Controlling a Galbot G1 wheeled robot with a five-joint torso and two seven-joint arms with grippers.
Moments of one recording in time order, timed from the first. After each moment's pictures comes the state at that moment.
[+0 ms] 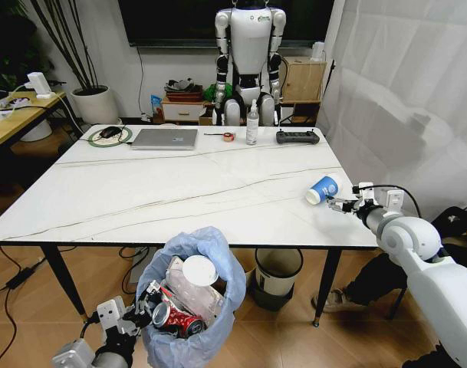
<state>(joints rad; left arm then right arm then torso) 1.98 -1.42 -0.58 -2.43 -0.63 0.30 -0.25 -0.93 0.88 0.42 1.74 0.79 -0.63 0.17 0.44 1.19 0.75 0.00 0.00</state>
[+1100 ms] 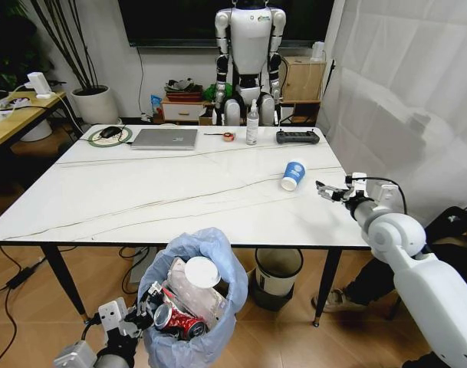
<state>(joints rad) 2.00 -1.43 -0.58 -2.44 -0.61 0.29 -0.24 -0.90 0.95 0.34 1.81 0.87 -0.51 0.30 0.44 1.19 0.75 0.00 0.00</state>
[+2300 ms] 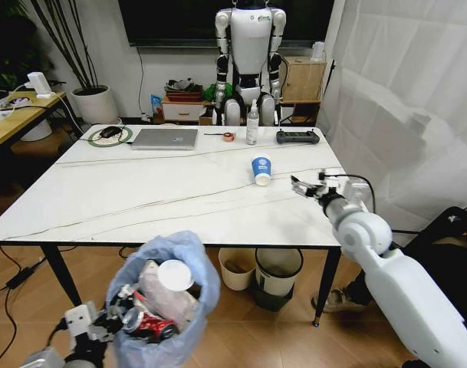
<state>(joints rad) 2.04 -1.40 -0.79 -2.42 -0.64 0.28 -0.24 -0.72 1.06 0.13 1.78 0.82 -0.48 0.36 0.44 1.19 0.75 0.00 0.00</state>
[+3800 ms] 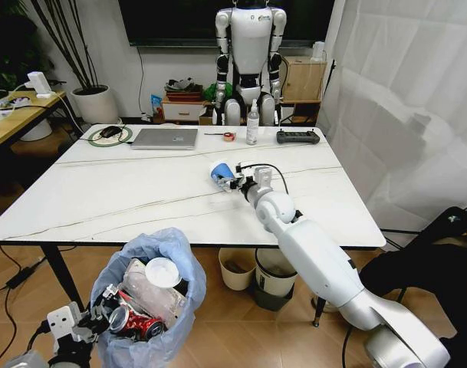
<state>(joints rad) 2.05 -1.43 -0.79 -2.46 -0.63 0.29 -0.25 -0.47 1.38 -0.14 1.34 0.65 -0.43 0.16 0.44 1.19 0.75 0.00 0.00</state>
